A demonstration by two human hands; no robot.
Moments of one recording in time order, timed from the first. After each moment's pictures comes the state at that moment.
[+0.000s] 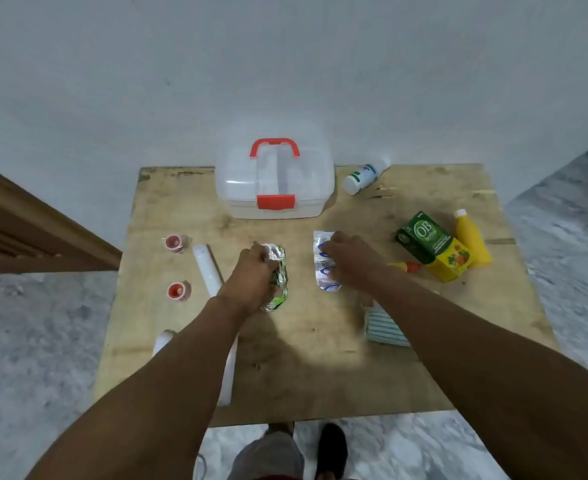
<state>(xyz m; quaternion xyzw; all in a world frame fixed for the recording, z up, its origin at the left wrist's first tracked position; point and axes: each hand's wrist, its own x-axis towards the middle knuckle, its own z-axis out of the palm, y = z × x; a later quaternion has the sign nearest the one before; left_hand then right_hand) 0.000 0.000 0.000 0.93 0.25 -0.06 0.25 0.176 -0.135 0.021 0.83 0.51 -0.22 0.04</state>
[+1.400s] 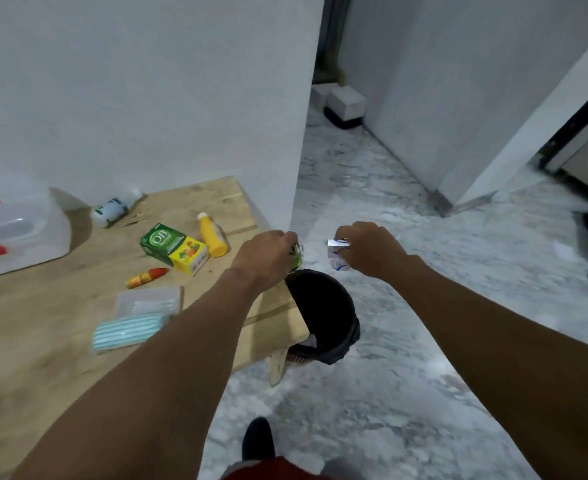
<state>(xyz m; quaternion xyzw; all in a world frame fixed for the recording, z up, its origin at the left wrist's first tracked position) 0.259 -0.401 0.122 0.99 0.02 0.00 0.15 0.347 -0.589 0.140 0.95 0.31 -0.05 -0.04</state>
